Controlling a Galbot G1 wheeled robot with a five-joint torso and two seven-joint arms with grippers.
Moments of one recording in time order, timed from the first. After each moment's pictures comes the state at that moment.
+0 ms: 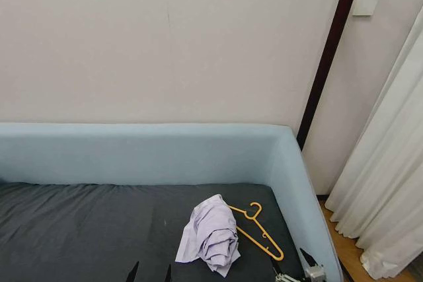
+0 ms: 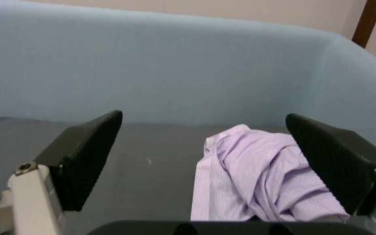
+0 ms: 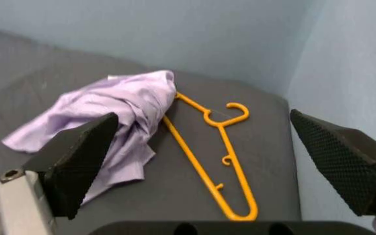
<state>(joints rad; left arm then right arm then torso) 1.80 -1.29 -0.34 -1.85 -0.16 -0.55 -0.15 -1.61 1.01 0.39 1.93 0.31 0.01 -0.04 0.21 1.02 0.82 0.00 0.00</state>
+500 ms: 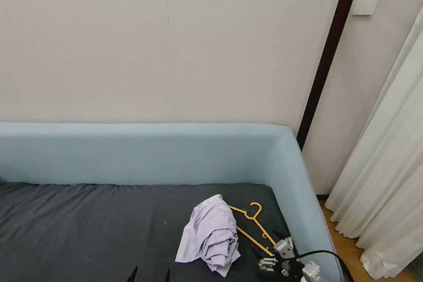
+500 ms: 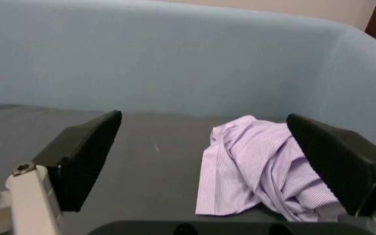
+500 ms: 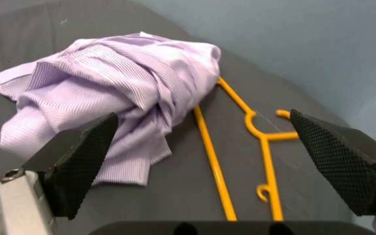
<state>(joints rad) 1.83 -1.32 -0.36 -1.84 -0.15 -0.54 -0.15 -1.14 0.90 -0.02 1.65 0.29 -0.05 -0.06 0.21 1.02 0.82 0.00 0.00</state>
